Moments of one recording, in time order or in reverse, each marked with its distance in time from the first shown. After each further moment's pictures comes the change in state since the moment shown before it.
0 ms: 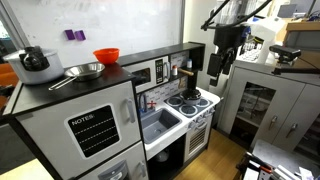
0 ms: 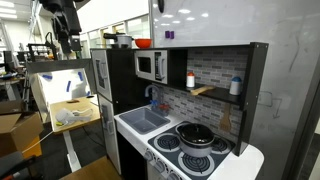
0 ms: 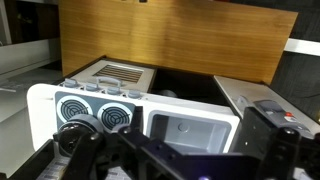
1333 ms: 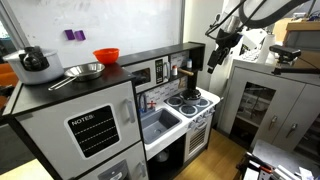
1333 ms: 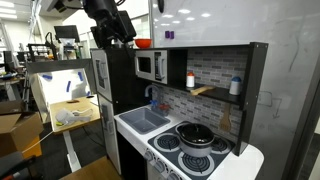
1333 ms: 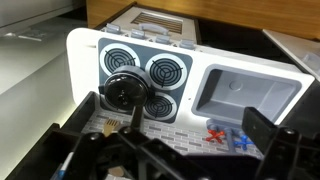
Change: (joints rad) arm -0.124 0.150 -0.206 -0.020 -0.133 0.424 -0.254
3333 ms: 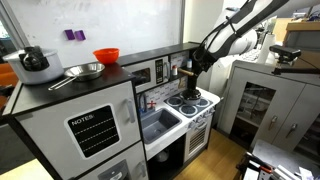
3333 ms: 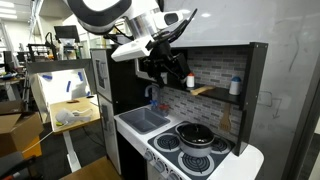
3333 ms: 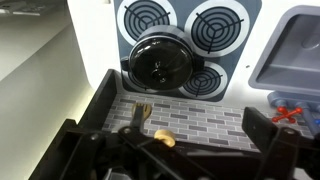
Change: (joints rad) arm -0.043 0.497 -0.096 0.148 0.222 0.490 -0.179
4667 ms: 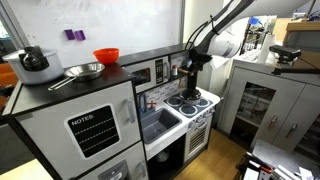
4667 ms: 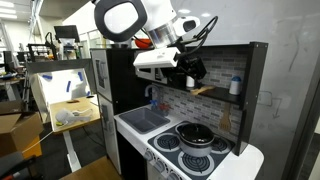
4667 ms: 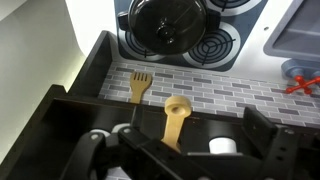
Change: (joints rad) arm 0.005 0.165 0.020 0.139 0.409 0.101 -0.365
